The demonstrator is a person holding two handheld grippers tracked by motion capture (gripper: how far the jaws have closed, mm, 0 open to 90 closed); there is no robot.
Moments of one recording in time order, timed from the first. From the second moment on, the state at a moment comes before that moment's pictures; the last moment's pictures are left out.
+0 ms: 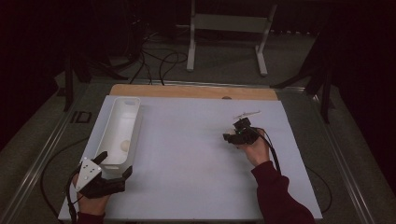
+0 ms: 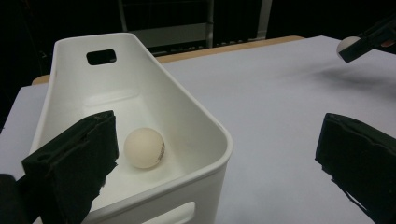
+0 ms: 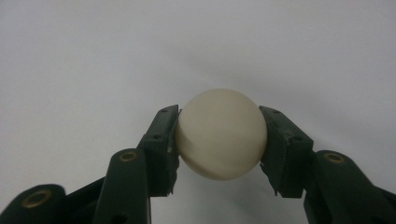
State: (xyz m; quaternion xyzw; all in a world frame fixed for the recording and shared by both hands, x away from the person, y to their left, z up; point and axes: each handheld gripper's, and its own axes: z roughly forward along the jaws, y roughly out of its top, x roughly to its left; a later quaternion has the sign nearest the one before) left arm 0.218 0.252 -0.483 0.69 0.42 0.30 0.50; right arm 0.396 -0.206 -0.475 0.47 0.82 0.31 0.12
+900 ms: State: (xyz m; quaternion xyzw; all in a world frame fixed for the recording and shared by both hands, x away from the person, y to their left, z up) left arm 0.218 0.252 -0.483 0.69 0.42 0.30 0.50; right arm 0.390 -0.190 -0.468 0.45 0.82 0.33 0.12
